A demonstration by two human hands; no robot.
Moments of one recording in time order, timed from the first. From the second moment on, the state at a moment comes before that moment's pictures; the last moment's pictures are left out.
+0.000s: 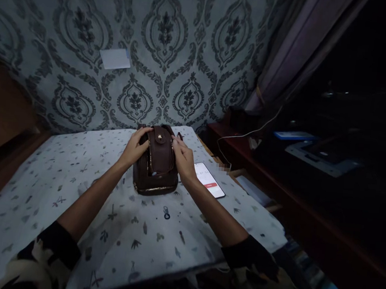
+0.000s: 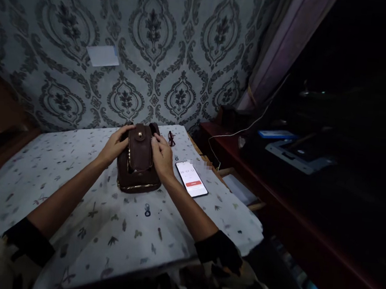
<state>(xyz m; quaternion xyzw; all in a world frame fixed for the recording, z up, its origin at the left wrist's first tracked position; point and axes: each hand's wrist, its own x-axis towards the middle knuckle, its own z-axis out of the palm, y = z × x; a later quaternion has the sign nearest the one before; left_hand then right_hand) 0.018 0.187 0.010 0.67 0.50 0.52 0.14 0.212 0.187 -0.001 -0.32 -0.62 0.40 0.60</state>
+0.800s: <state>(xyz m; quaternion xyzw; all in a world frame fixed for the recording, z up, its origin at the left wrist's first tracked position) 0.030 0.158 -0.001 0.64 0.49 0.57 0.13 0.208 0.159 -0.018 -0.35 -0.64 0.29 0.62</state>
